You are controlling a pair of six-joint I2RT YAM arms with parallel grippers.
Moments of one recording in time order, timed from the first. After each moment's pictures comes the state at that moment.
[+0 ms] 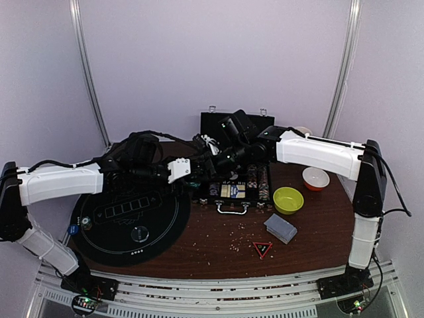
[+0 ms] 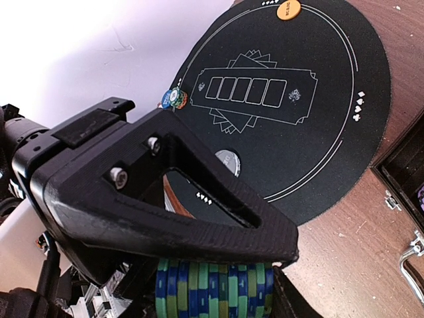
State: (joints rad) left arm -0.76 1.44 1.01 -0.10 0.29 0.78; right arm 0.85 1.93 1.73 -0.51 -0.58 0.51
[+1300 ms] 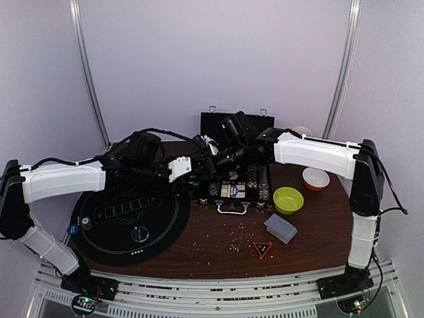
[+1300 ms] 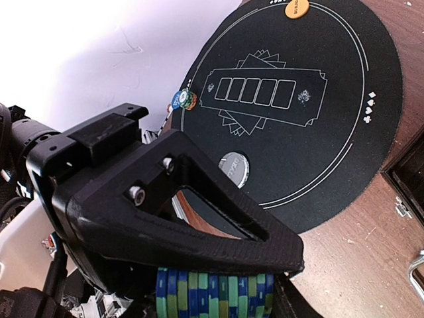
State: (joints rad) left arm -0.76 1.47 1.03 -0.13 0.31 0.72; right arm 0.83 1.96 1.72 -0.46 -0.62 0.54
